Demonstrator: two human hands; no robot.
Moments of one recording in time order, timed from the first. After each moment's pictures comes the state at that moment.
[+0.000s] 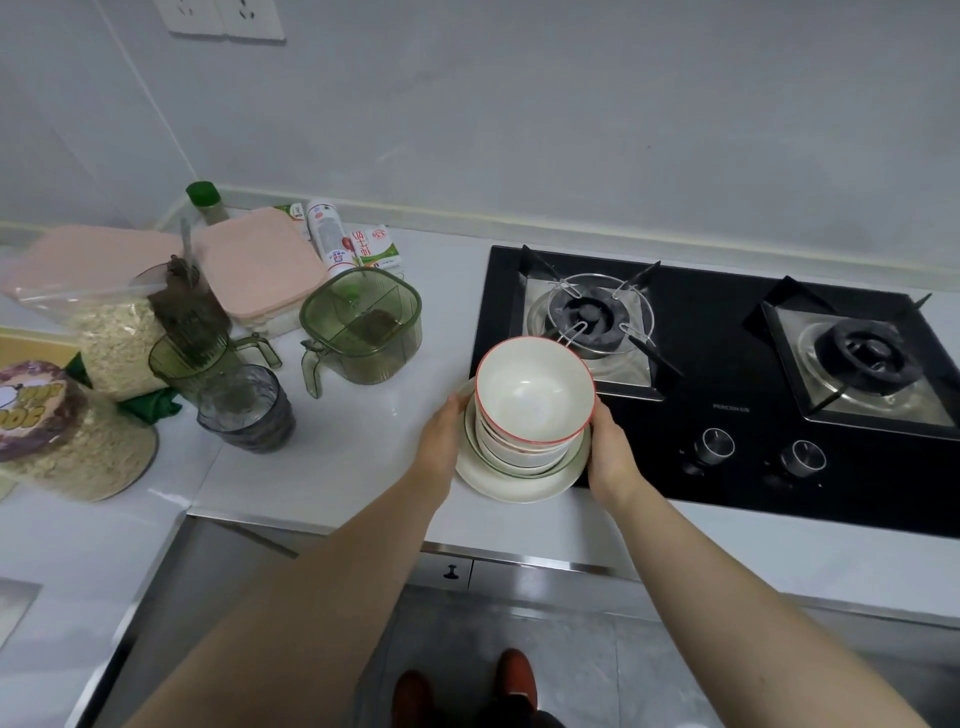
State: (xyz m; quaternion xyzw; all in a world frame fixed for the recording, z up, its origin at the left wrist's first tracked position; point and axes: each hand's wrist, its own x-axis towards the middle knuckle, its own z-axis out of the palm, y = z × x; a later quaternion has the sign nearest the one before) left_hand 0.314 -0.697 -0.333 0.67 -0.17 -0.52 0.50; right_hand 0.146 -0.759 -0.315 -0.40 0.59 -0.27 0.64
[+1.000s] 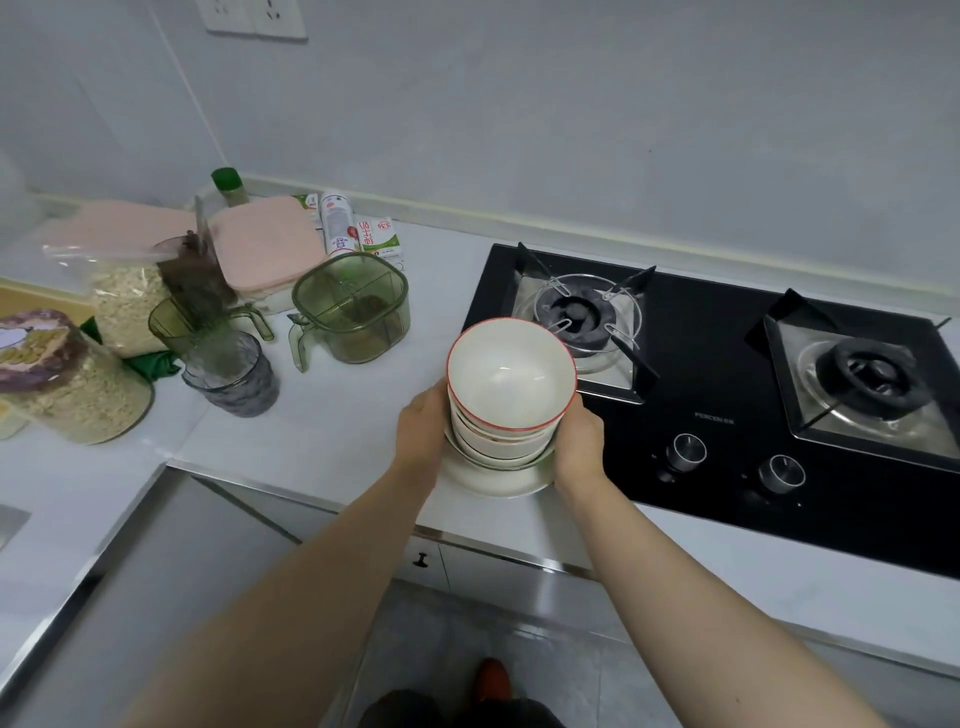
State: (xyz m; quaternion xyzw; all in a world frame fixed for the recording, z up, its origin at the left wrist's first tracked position) left_hand 0.264 -0.694 -0.310 0.72 -0.10 -0.39 0.57; right_hand 0.135 -0.761 -0.308 -0.40 0.57 -0.37 0.62
